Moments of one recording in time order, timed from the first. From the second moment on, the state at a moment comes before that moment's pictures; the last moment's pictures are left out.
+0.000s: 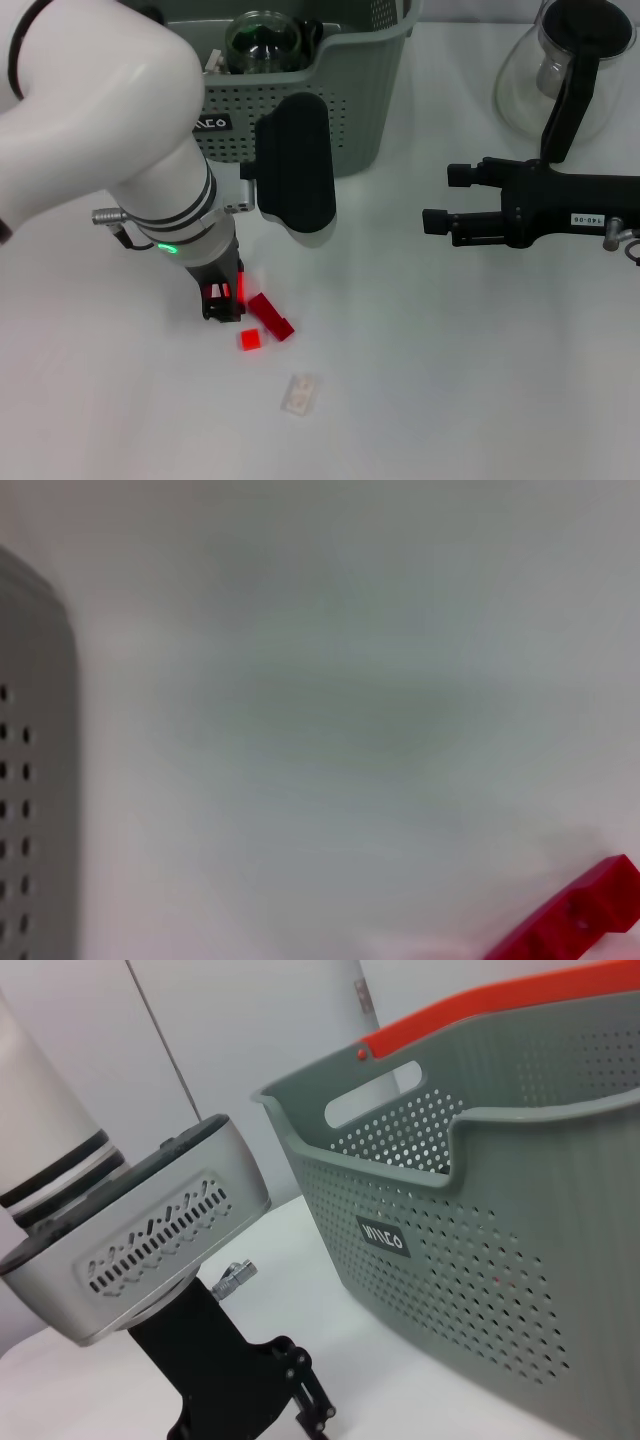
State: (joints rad) left arm -0.56 -2.17 1.78 1.31 2.86 1.46 -2.24; right arm 0.56 2.04 -0.95 -0.58 -1.84 -1.46 1.49
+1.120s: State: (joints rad) left arm -0.54 -2.17 1.08 1.89 2.61 1.83 -2.42; right arm 0.55 2.04 -0.94 -0.58 -1.84 -1.46 1.47
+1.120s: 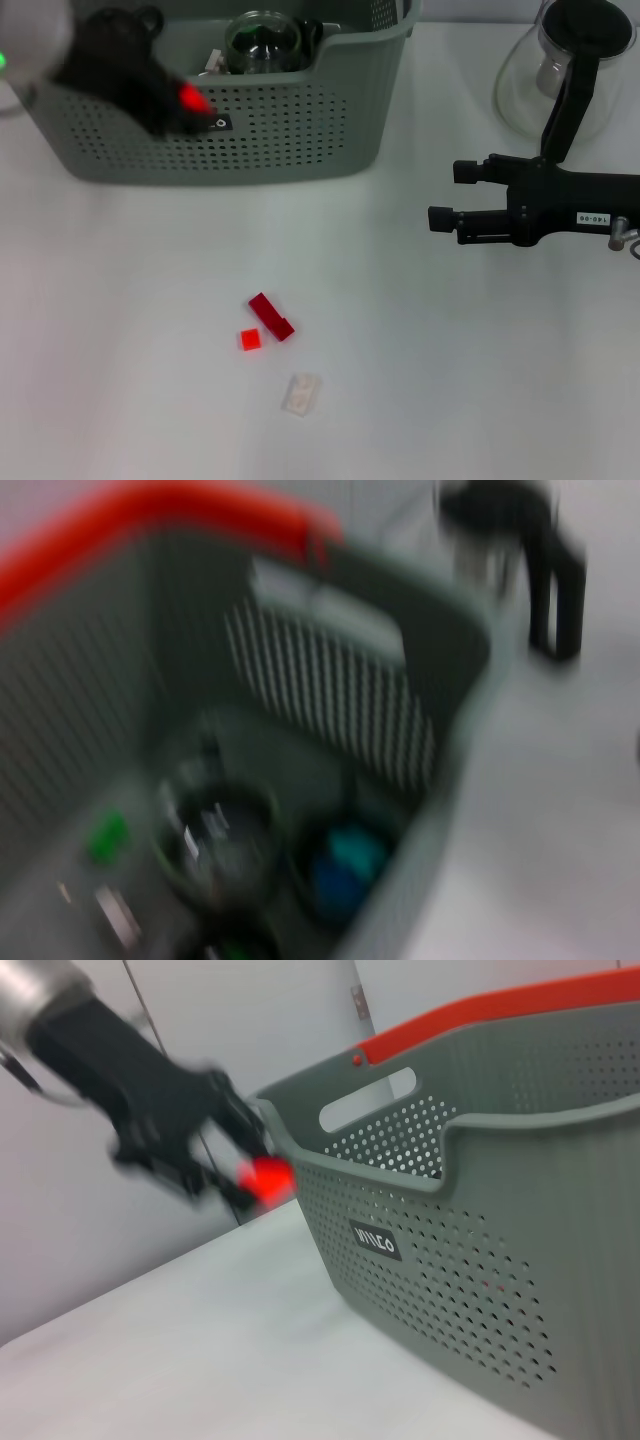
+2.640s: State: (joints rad) left arm -0.54 -2.17 1.06 1.78 2.32 2.00 -2.15; right arm 0.55 2.04 -0.93 -0.58 -1.84 -1.47 1.47
